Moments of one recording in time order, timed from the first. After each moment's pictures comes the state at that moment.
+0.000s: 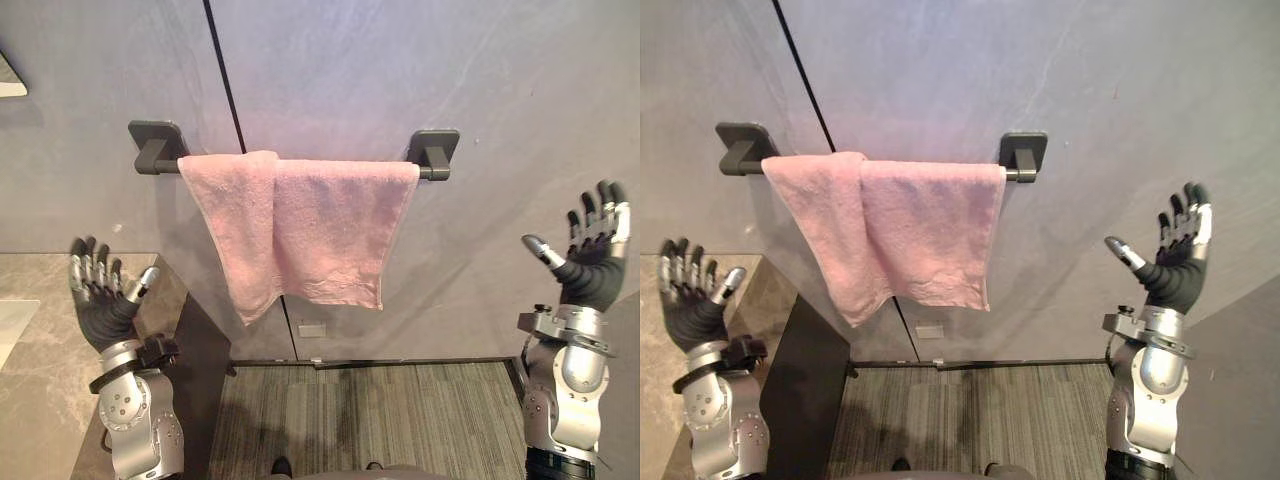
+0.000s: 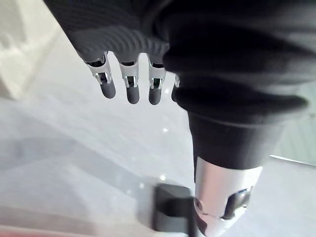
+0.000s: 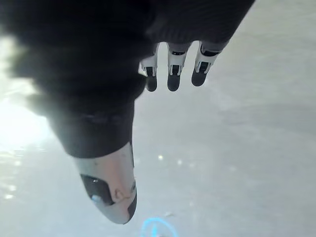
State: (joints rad) left arm 0.15 0.07 0.39 -0.32 -0.34 -0.31 0.12; right arm 0.04 -0.11 -0.35 -0.41 0.23 -0.27 -0.09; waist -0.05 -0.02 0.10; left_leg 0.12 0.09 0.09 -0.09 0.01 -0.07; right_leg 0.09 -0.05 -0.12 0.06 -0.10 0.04
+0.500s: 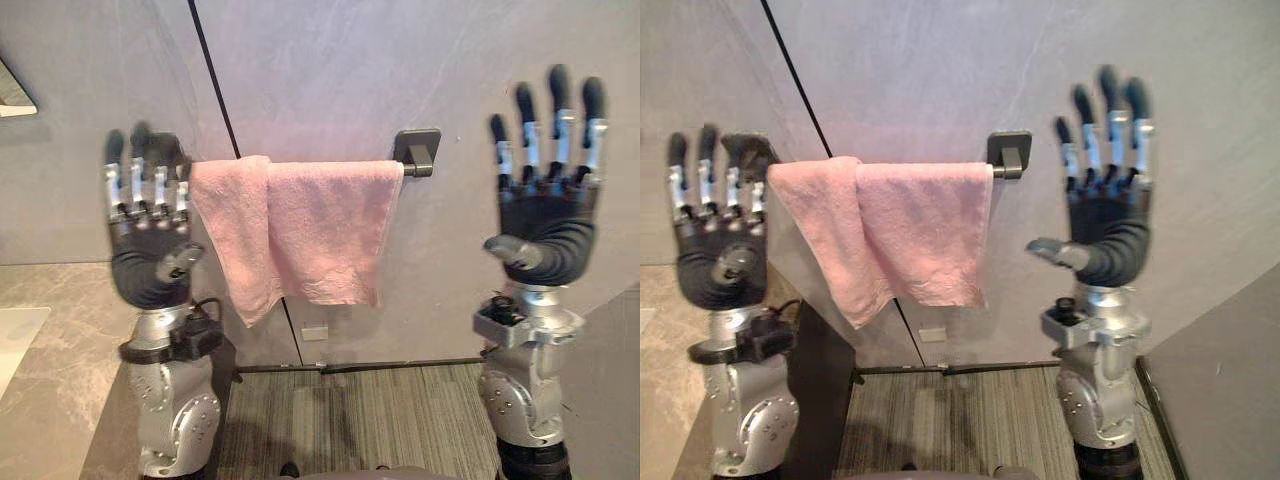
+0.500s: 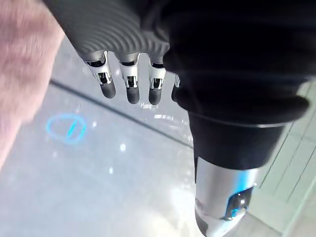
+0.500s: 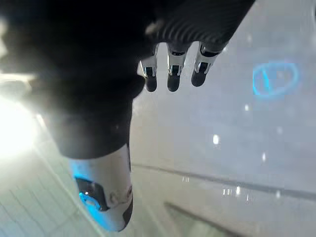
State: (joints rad) left arm 0.06 0.18 -0.06 -0.57 -0.63 -0.37 -0.10; right arm -0.11 -0.18 0.16 -0.57 0.56 -0.36 0.15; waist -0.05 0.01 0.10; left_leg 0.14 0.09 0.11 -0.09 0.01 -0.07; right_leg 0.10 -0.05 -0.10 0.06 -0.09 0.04
